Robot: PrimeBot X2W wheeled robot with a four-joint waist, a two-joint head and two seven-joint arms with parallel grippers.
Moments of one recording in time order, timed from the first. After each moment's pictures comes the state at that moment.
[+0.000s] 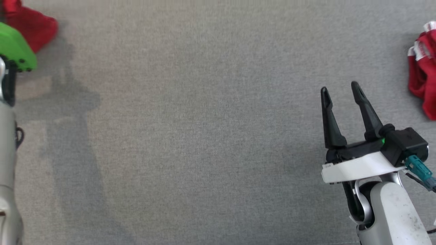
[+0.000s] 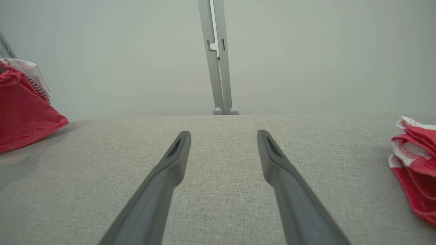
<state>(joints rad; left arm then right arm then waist) -1.10 0.37 -0.14 1.00 -0.30 -0.12 -0.05 -0.19 -0.05 0.06 -0.06 0.13 0.13 -0.18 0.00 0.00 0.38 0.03</state>
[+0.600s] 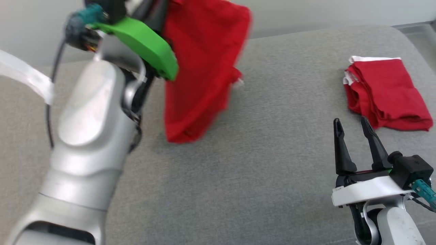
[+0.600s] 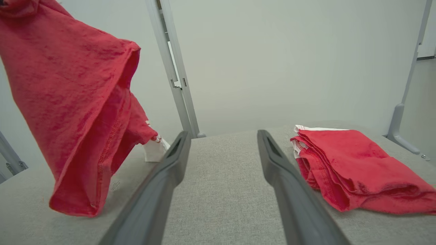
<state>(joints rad) -0.97 0.11 -0.41 0.53 -0.49 -0.13 0.01 -0.07 -0.05 0.00 0.01 0.20 0.13 -0.21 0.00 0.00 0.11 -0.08</state>
